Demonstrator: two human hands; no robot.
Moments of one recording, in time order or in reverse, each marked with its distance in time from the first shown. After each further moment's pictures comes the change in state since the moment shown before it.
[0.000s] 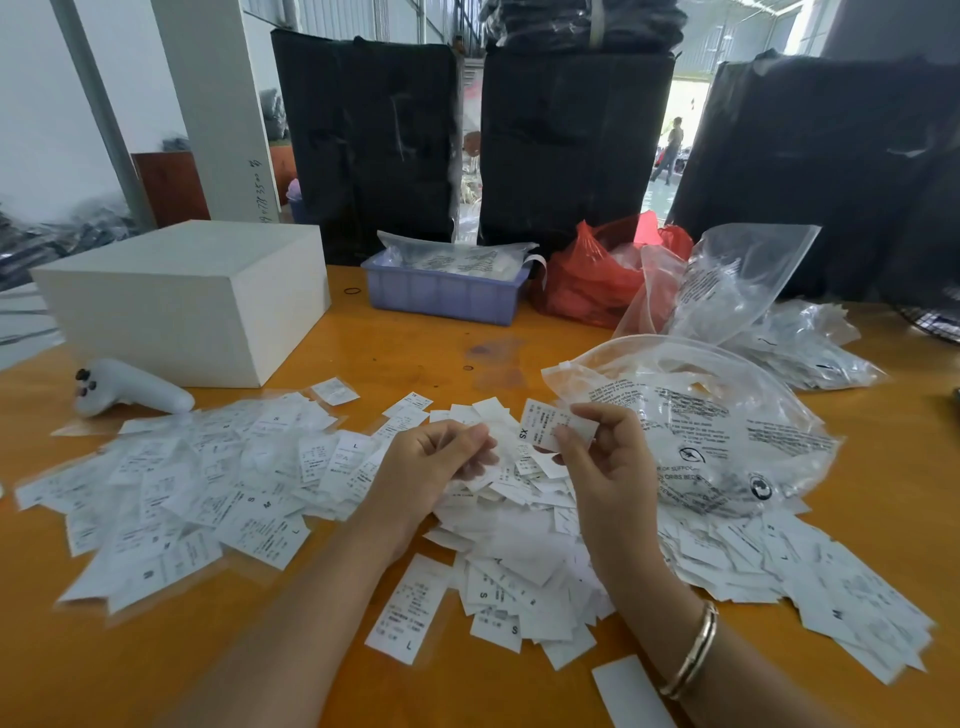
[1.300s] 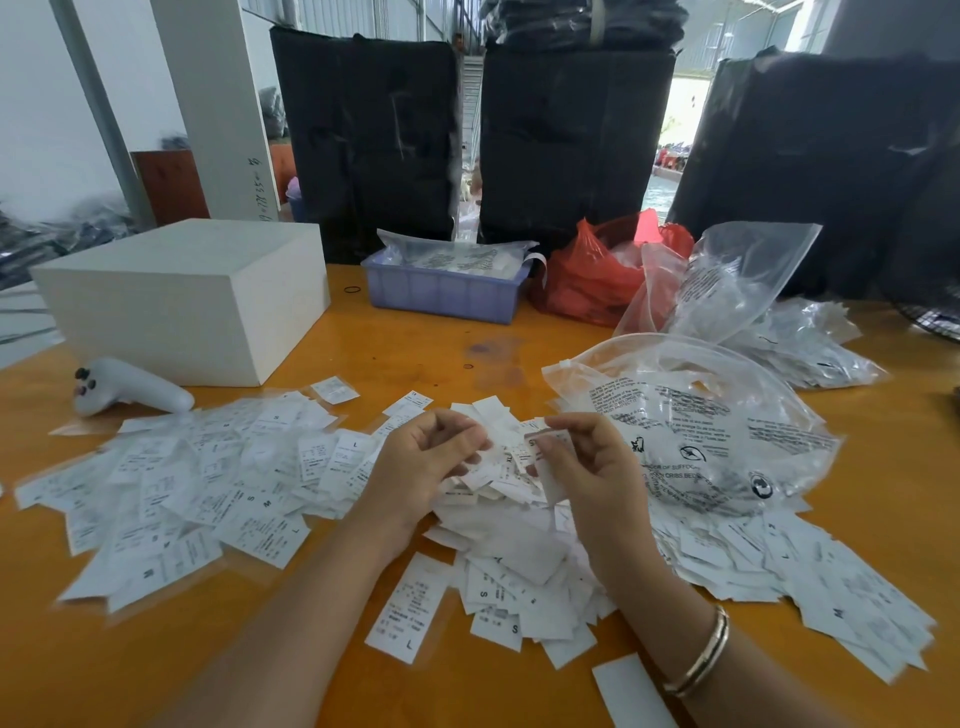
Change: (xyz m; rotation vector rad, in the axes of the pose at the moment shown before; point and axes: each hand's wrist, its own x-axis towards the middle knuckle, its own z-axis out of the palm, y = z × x) left_hand 0.001 0.001 -0.002 -0.061 0.034 -0.024; right_hand 0.001 0.004 0.000 0.046 -0.128 0.138
